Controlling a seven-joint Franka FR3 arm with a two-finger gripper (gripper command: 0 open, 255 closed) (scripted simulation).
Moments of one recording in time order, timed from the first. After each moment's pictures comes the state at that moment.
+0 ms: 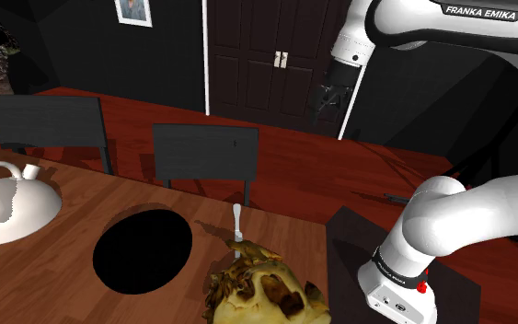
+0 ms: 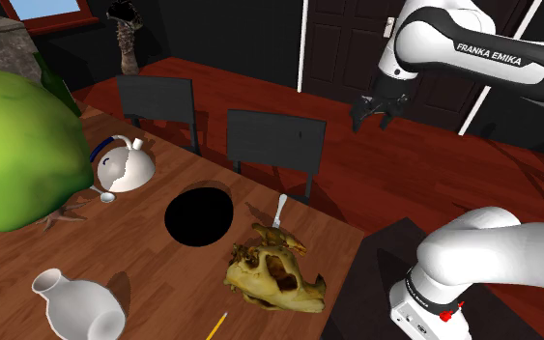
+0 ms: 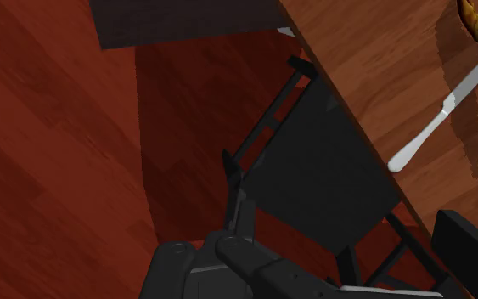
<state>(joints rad) 0.00 -0.79 -0.01 -2.36 0.09 1.68 0.12</state>
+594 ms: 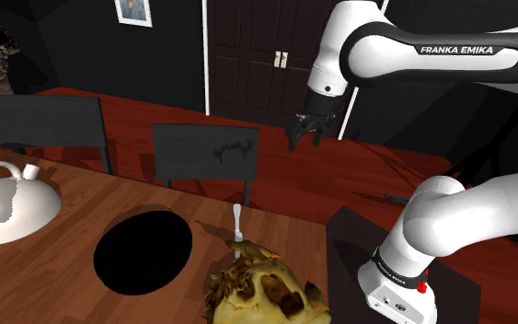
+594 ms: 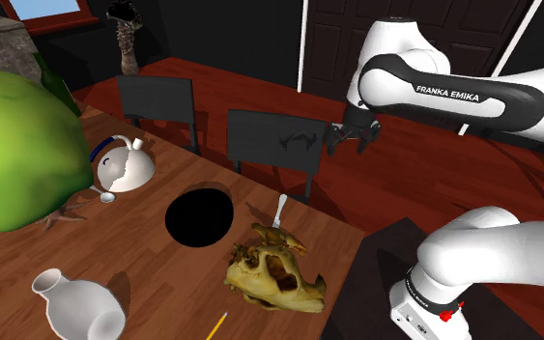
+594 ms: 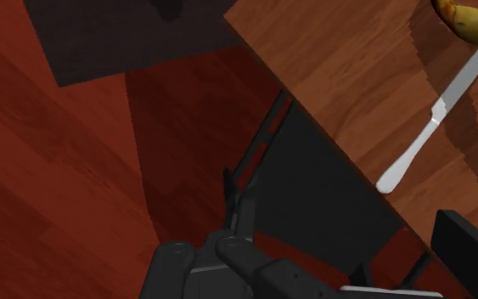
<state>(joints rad) 0.02 -0.77 0.15 -2.49 0.16 1.82 0.34</state>
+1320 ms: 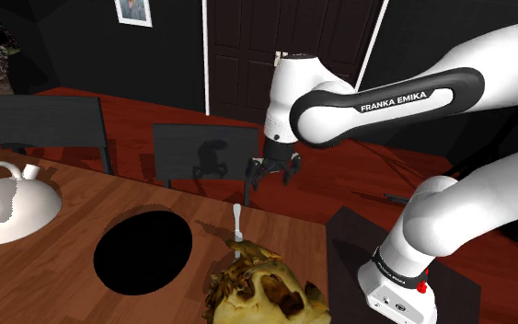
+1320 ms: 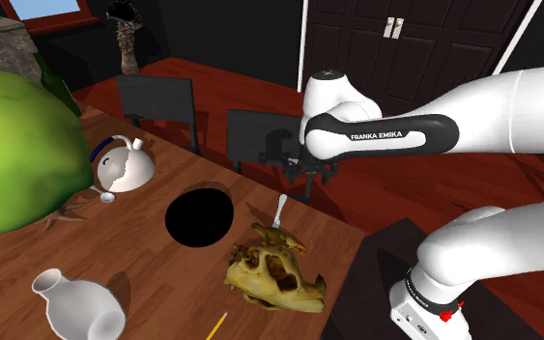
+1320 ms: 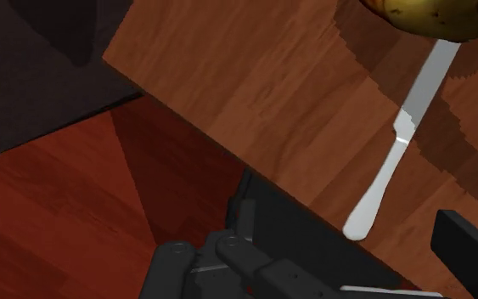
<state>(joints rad) 0.02 -0.53 0.43 -2.54 0.24 2.08 0.70</state>
